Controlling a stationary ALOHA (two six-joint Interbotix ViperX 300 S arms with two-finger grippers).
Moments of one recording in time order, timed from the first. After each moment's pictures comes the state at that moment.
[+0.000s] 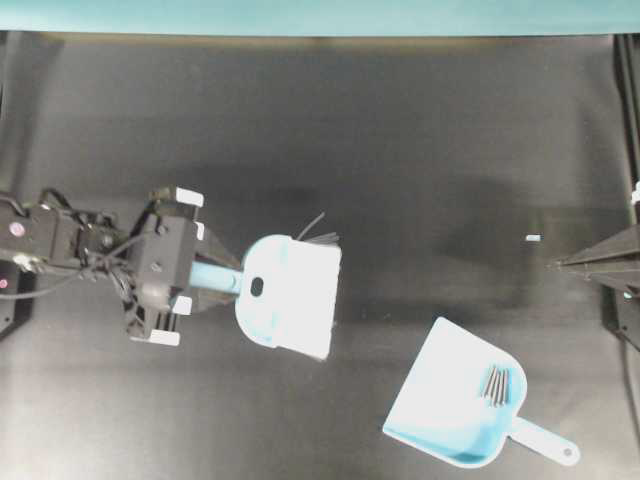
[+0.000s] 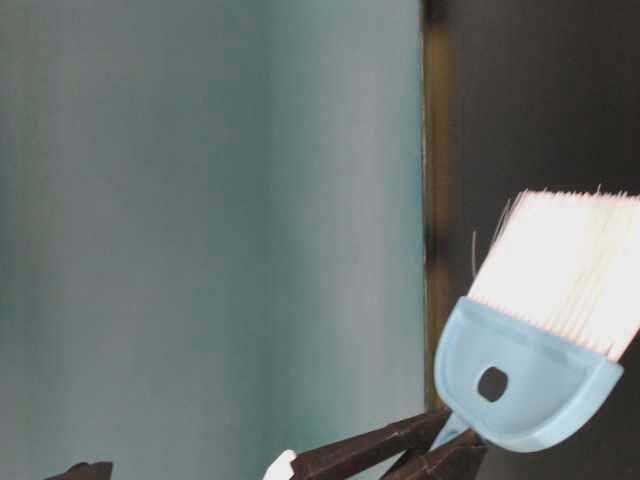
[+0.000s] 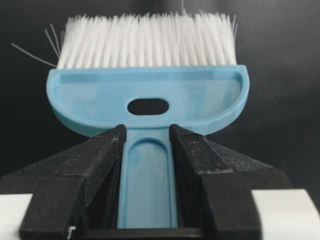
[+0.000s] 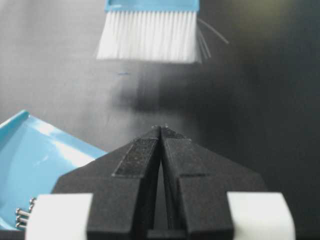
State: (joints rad) left arm -0.03 -0.25 0.88 0.05 0.03 0.10; right arm 0.07 -1.45 1.45 0.00 0.22 -0.01
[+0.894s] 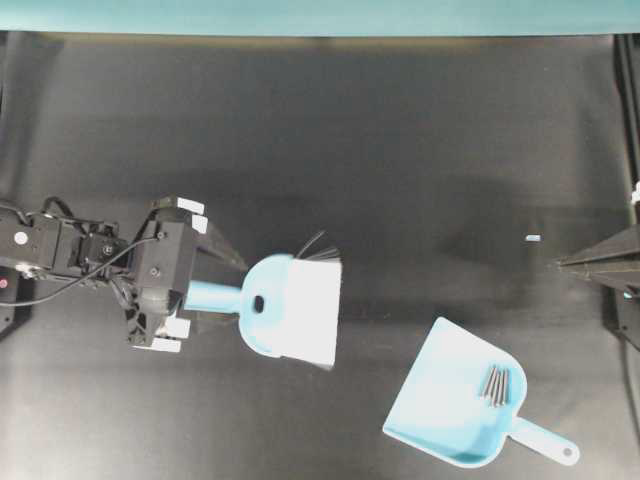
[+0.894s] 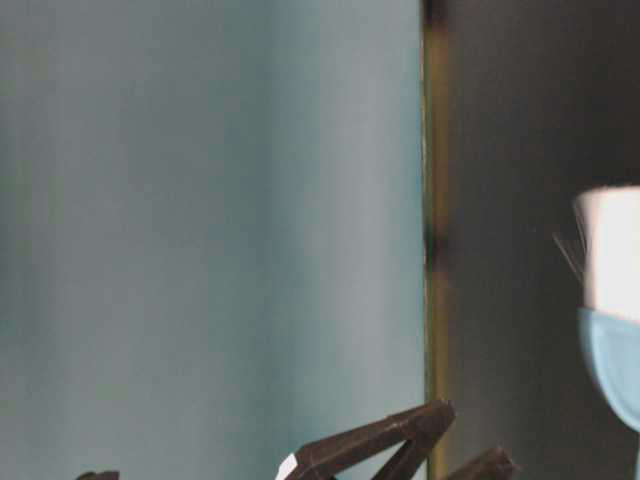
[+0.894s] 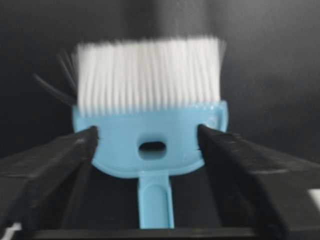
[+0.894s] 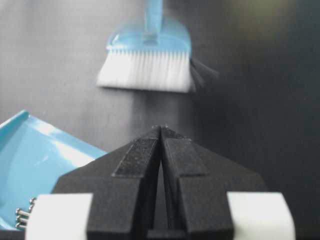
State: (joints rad) left arm -0.04 -0.24 0.90 0.05 -0.02 0.07; right arm 0.07 -1.45 1.45 0.00 0.22 -0.01
